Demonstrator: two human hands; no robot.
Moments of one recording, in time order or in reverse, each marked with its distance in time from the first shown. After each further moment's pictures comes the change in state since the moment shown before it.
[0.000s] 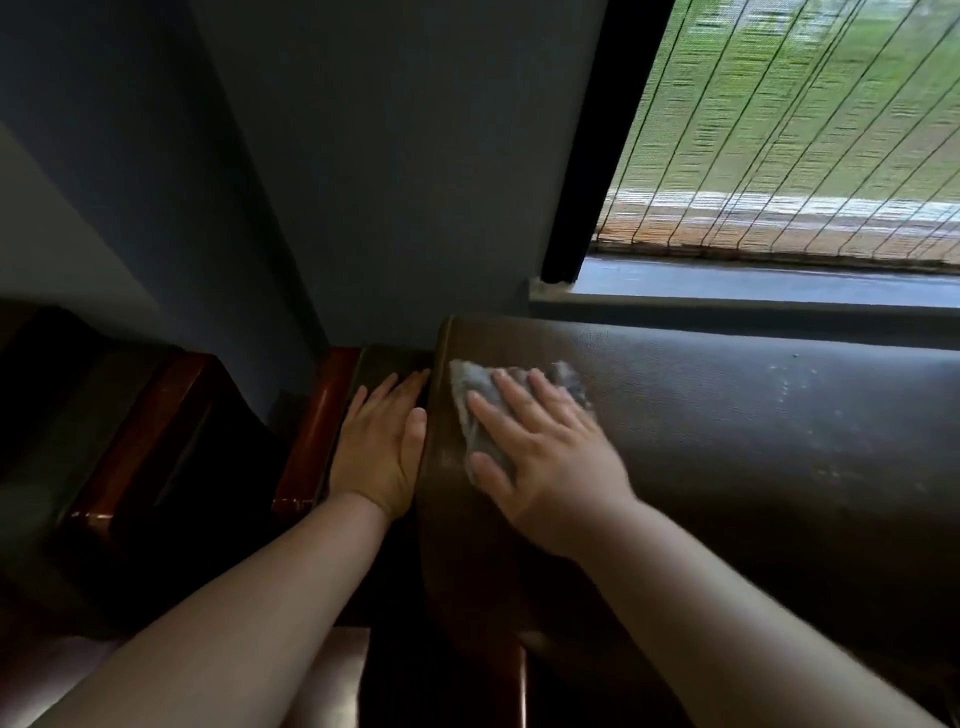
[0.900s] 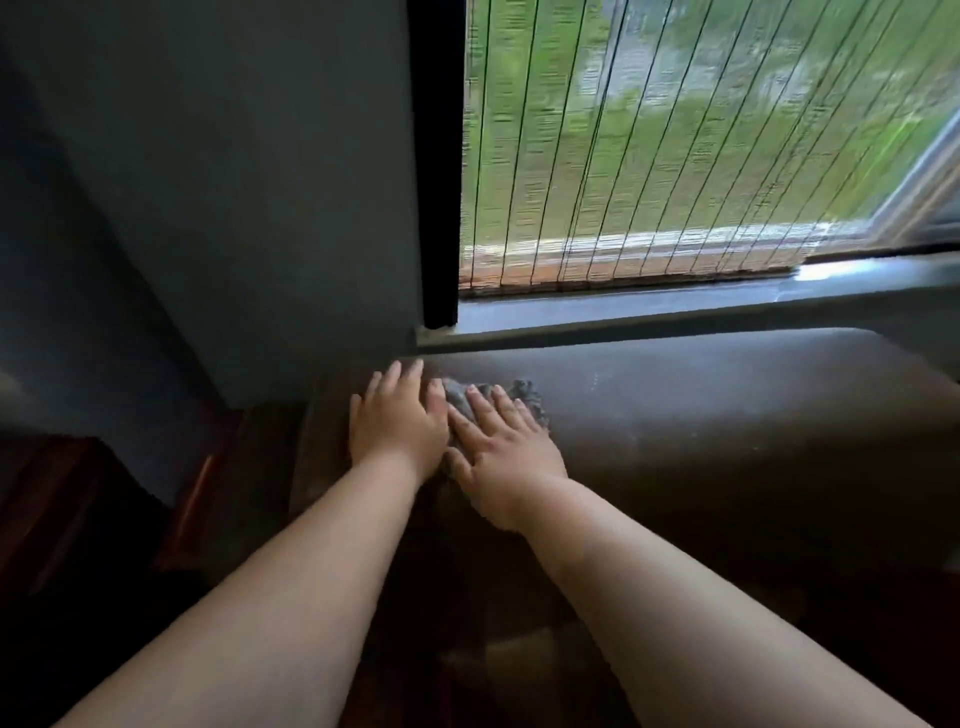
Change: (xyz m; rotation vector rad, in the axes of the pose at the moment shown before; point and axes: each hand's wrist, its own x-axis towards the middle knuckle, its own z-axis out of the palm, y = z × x) left_hand 0.020 0.194 -0.020 0.035 -0.067 -0.027; right_hand -0.047 0.088 -0.004 0.018 0.011 0.159
